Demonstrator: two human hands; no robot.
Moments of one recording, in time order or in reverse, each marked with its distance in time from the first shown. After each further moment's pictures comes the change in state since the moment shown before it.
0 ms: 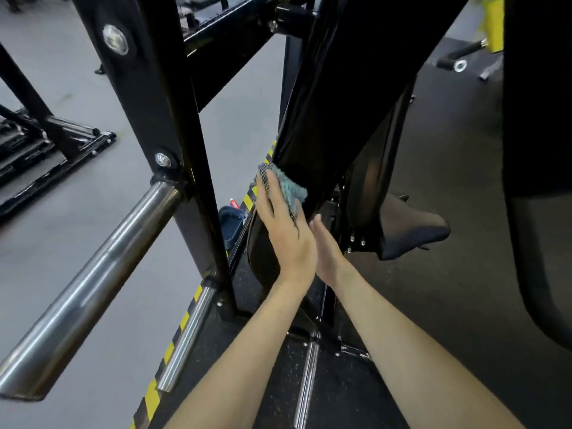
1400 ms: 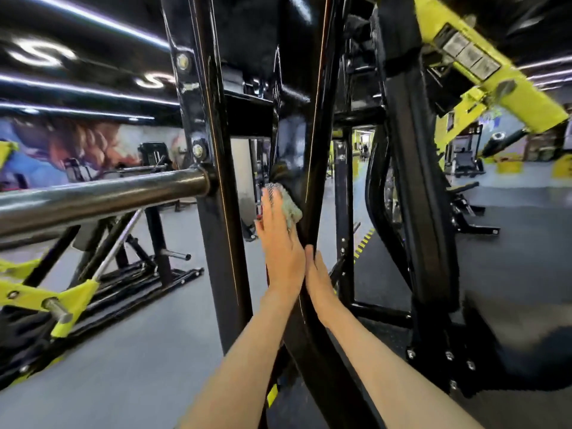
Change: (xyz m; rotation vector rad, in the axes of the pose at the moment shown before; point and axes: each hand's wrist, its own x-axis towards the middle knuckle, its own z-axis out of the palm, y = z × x) left_hand -0.016 -0.157 -0.005 0.253 0.107 0.581; right_hand 0.060 0.105 0.000 -0.216 -0.275 -0.673
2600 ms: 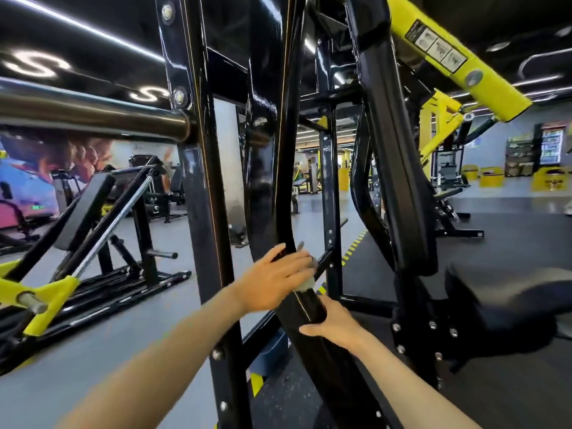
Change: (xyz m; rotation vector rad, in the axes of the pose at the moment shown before) left_hand -0.125 -0.091 -0.039 0.813 -0.705 1.165; right_hand -0.055 0.186 -0.072 -0.457 -0.164 0.059
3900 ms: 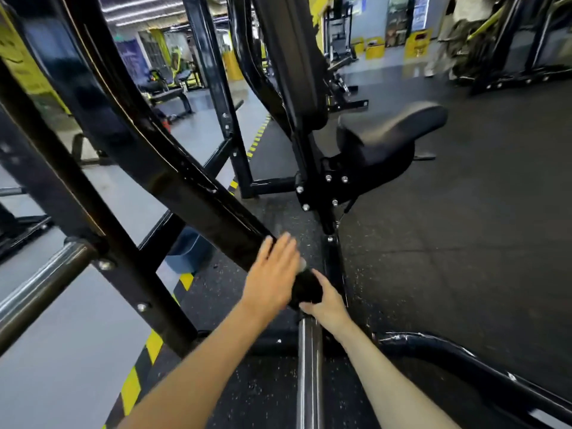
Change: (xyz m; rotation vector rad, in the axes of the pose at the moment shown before) left_hand 0.004 0.286 0.050 -0.167 -0.327 -0.124; right_hand -0.165 0.224 0.066 0.159 0.417 0.513
